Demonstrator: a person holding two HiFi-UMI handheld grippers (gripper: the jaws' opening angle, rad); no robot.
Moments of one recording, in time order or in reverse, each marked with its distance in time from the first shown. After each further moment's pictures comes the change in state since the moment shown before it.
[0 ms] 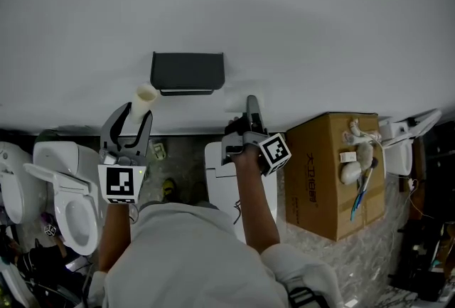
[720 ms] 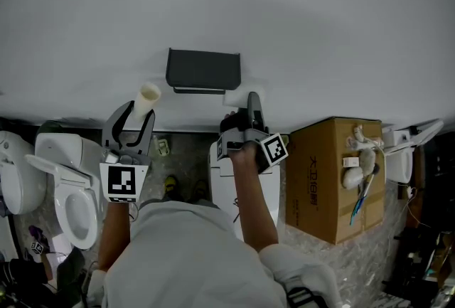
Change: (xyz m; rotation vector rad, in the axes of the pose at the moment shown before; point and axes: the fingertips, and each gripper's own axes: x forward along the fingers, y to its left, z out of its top) left arm -0.010 0.019 -0.010 0.008 0.018 0.022; right arm 0.018 0.005 -0.037 0.206 -0.004 0.065
